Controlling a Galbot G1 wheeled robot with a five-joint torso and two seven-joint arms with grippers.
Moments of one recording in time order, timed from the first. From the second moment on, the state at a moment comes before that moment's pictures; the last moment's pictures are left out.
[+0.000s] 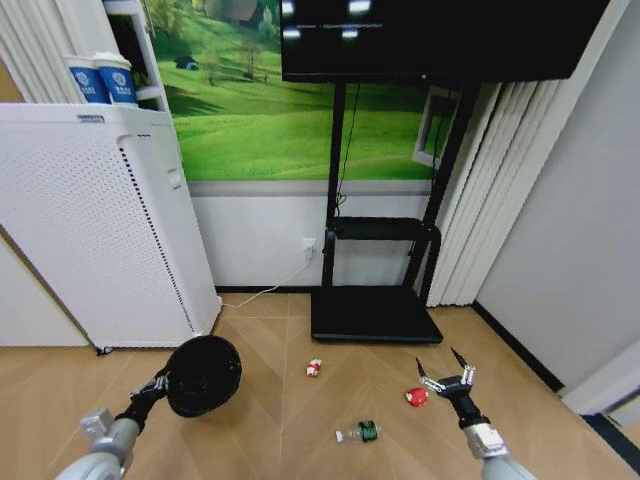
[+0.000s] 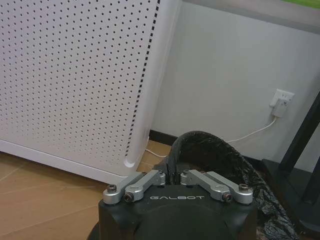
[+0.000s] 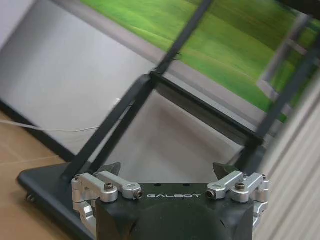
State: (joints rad) left arm 1.62 -0.88 -0.69 -1.81 -0.97 -0.04 -0.08; right arm -1.43 0.63 0.21 1.54 0.10 0.59 0.47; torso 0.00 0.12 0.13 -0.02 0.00
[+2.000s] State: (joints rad) left arm 1.62 -1.00 -0.66 -1.75 -0.90 -0.07 -0.05; right arm -1.25 0.92 -0.04 0.98 -0.53 0.71 0.49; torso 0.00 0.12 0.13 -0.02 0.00
